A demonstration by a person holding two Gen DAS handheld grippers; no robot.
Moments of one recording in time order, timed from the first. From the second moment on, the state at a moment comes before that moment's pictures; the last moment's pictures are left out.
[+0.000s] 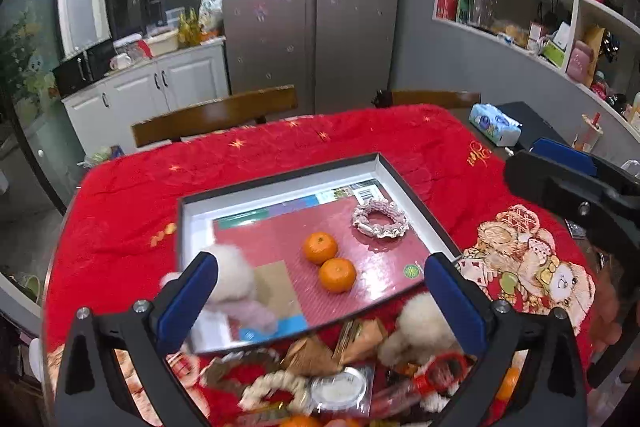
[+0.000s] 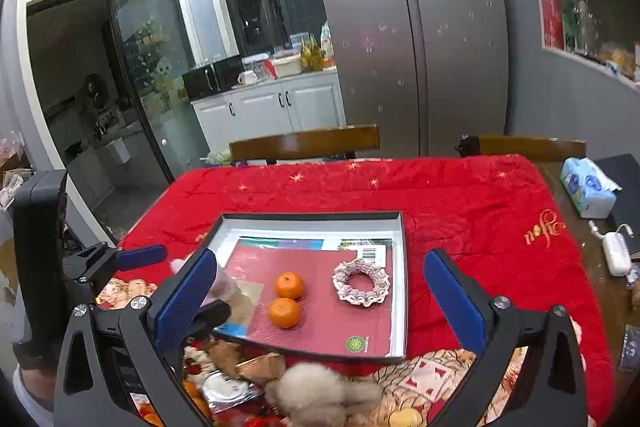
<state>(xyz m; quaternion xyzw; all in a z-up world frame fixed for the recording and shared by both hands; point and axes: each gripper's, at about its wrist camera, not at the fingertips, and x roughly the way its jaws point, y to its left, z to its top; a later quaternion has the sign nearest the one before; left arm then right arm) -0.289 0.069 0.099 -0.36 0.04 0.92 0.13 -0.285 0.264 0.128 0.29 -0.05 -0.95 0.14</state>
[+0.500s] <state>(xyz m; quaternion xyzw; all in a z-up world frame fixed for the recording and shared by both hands) -0.156 0.028 0.138 -0.31 0.03 0.94 0.12 -0.182 0.243 0.147 0.26 -0.06 -0.95 0.15</state>
